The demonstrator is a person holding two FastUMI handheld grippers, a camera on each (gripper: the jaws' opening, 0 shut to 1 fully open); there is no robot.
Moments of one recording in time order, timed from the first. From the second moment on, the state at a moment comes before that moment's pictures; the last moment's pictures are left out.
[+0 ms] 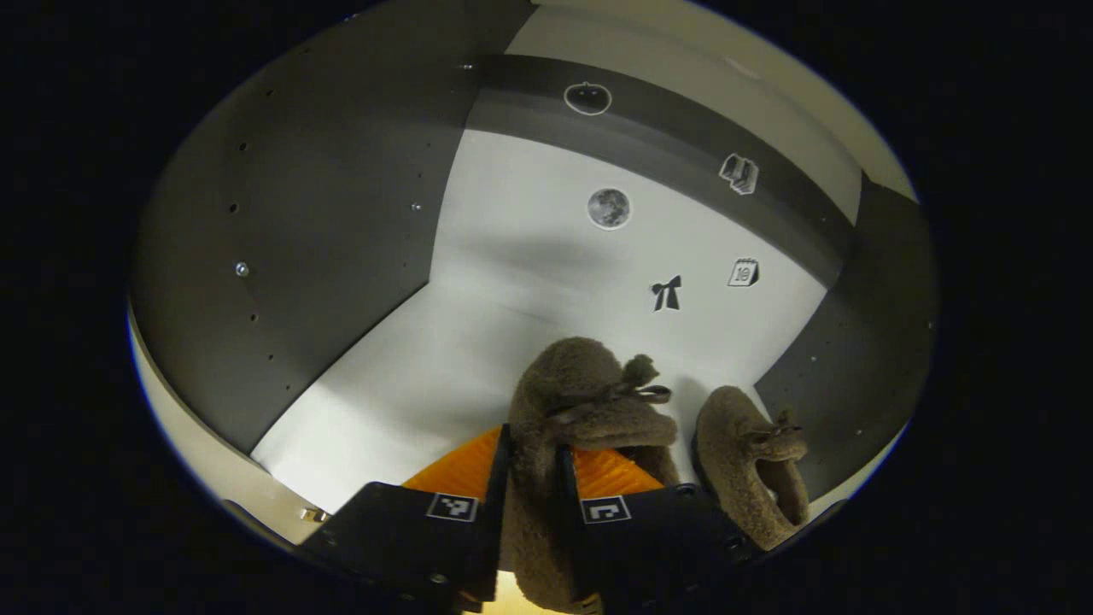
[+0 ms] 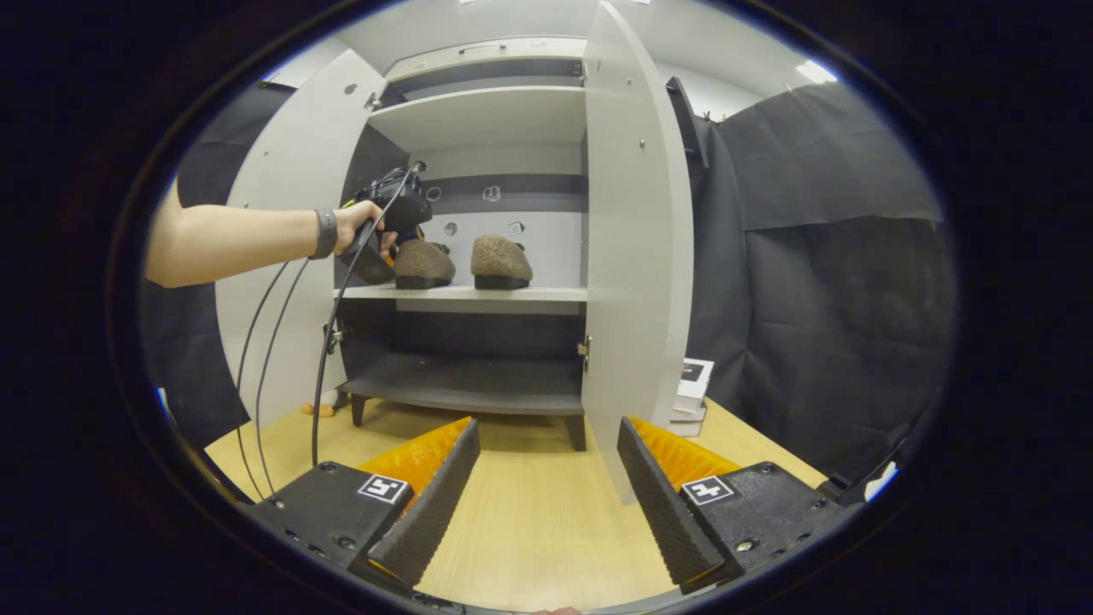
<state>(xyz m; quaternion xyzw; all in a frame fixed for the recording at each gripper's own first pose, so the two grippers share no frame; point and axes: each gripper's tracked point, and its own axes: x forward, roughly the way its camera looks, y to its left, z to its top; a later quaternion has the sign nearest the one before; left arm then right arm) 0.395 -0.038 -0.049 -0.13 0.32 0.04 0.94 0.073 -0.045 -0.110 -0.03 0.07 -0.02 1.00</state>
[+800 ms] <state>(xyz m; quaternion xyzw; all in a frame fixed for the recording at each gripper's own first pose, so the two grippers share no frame) 0.271 -0.041 0.072 -0.07 0.19 -0.03 0.98 0.064 -0.016 -0.098 -0.03 0.05 0.02 1.00</state>
